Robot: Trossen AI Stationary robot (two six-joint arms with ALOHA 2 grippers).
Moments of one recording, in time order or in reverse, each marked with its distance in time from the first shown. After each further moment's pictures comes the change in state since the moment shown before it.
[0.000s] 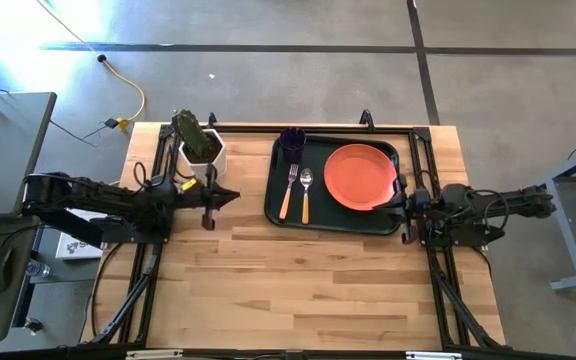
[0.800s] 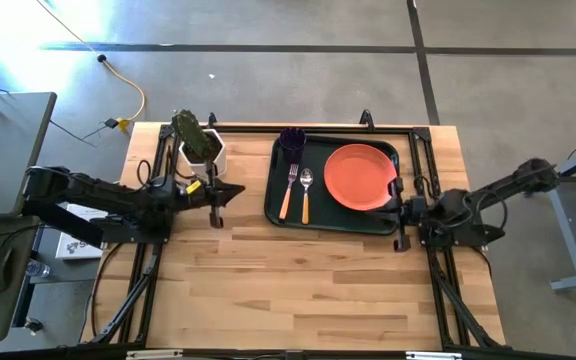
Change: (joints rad) left arm -0.151 -0.018 0.126 -0.116 -0.268 0.097; right arm 0.243 0.395 0.104 0.384 0.266 -0.133
